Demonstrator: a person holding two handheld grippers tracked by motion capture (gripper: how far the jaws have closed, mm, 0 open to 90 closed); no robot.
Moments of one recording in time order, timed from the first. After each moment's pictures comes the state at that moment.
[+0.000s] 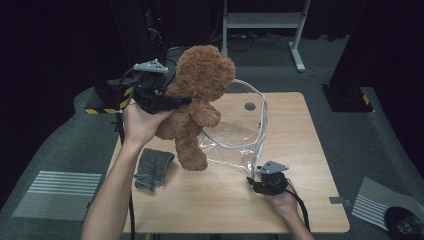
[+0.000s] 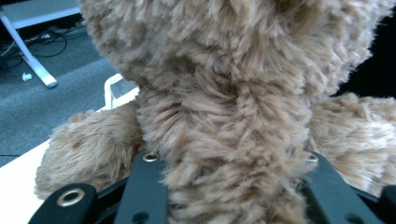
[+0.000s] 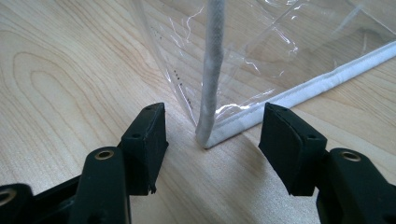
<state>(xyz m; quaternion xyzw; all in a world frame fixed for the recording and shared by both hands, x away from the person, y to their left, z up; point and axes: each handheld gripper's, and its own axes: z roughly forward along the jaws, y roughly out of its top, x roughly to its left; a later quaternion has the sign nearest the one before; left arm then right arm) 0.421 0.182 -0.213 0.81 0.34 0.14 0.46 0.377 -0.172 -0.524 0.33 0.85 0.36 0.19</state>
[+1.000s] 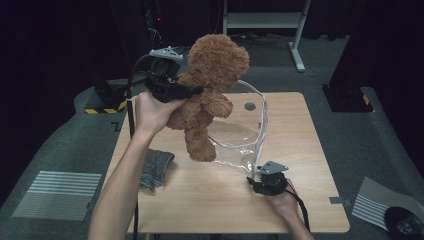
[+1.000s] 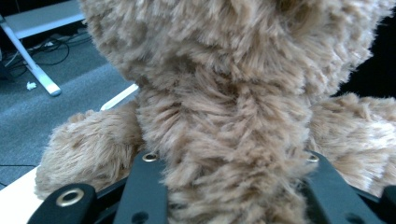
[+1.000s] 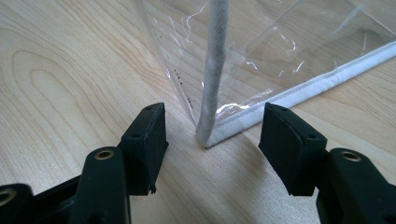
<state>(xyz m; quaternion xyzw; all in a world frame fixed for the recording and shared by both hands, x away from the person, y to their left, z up) 0.439 0.150 -0.195 0.81 0.33 0.15 0.45 0.376 -0.171 -0.524 0.33 0.85 0.36 0.20</state>
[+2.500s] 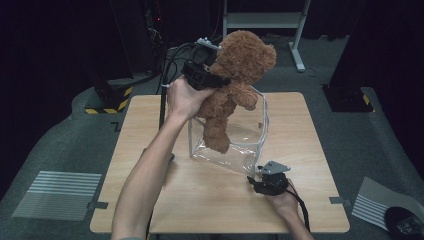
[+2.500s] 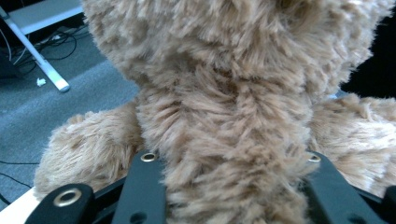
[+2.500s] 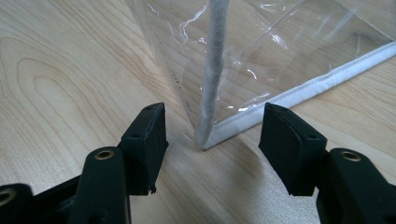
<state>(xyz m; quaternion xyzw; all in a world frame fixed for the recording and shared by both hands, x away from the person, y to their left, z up) 0.484 0.081 -0.198 0.83 0.33 0.17 0.41 0.375 -0.174 -0.523 0.34 0.84 0.37 0.20</state>
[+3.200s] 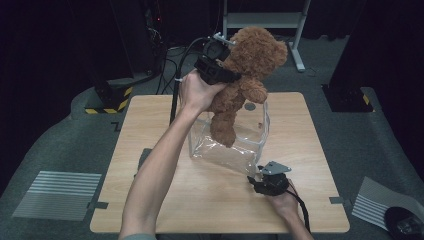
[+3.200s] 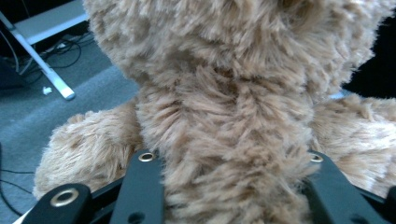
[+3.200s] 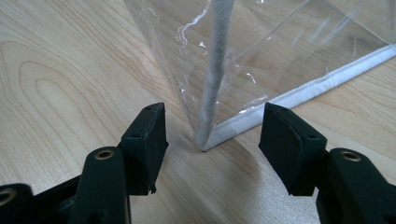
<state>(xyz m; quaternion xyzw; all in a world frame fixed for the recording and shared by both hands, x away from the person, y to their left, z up) 0.500 0.058 -0.195 0.83 0.33 0.18 0.42 0.374 -0.175 -0.523 0.33 0.84 0.38 0.20</state>
